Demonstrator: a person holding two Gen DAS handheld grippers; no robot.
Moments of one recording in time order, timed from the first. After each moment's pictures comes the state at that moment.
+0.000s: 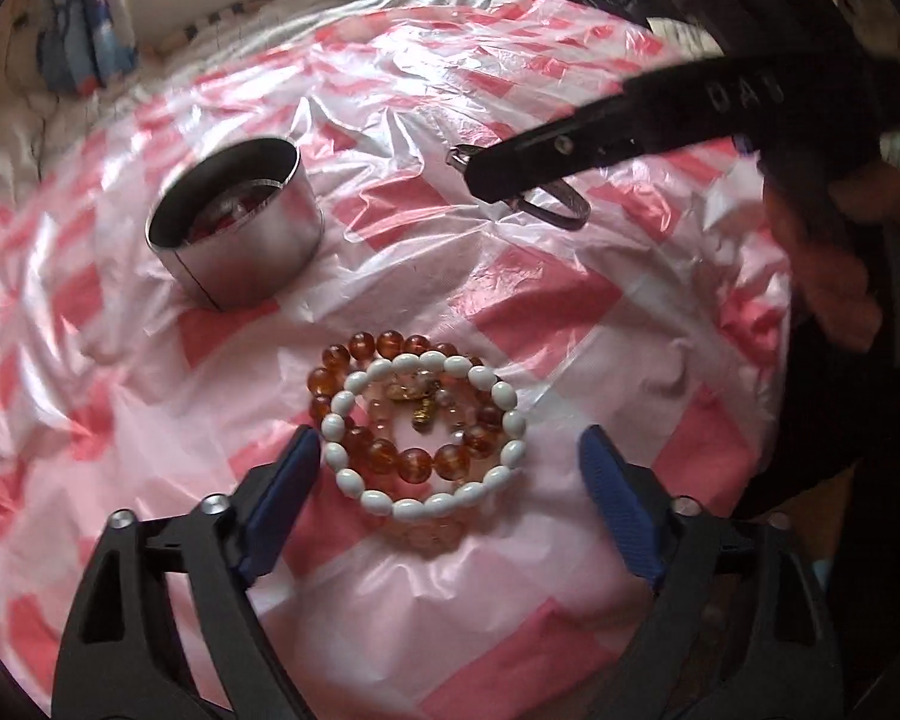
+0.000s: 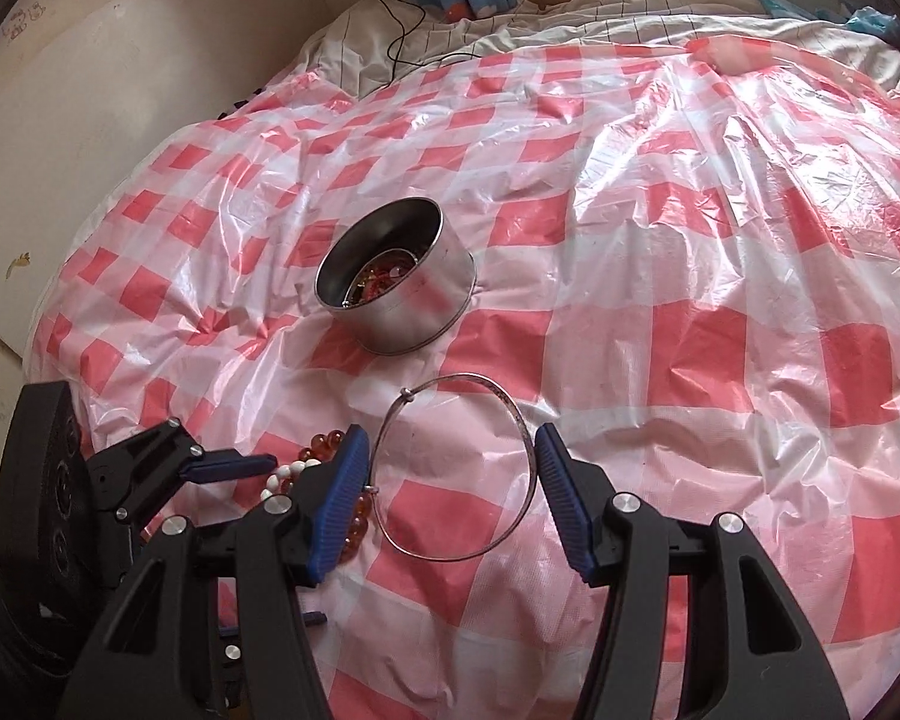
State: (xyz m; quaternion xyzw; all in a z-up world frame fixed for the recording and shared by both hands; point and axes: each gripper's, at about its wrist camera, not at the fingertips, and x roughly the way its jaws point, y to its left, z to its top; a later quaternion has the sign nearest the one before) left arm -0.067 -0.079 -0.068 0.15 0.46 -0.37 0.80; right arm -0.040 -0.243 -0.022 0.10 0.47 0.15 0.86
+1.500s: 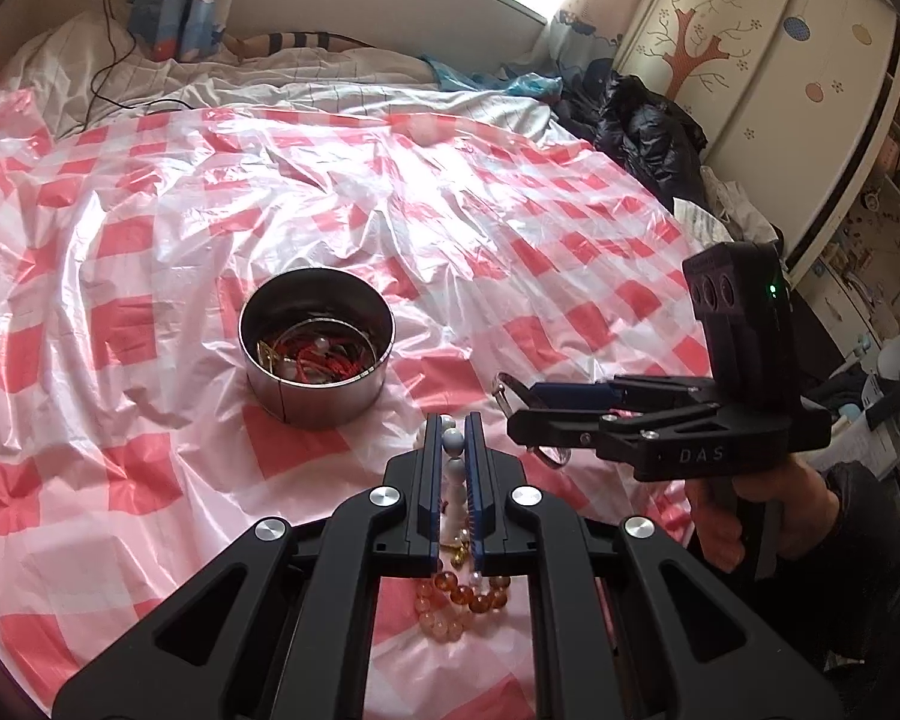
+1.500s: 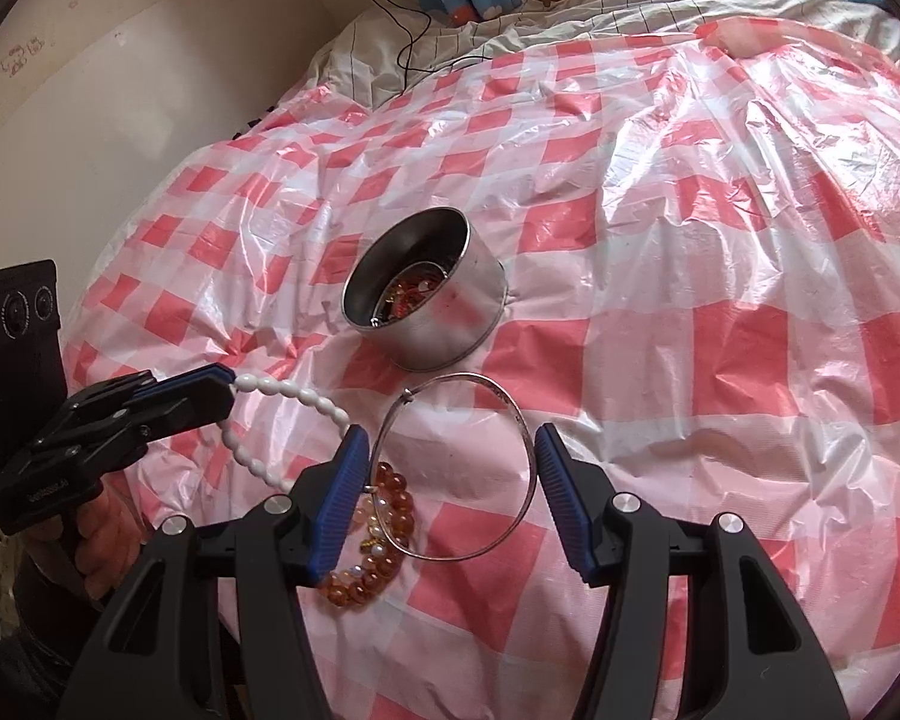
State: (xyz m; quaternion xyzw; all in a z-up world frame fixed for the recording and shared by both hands) left arm -0.011 -0.032 0.001 -0.03 0.42 -0.37 0.83; right arm -0.029 -0.243 -0.025 0.16 0.47 0.18 0.85
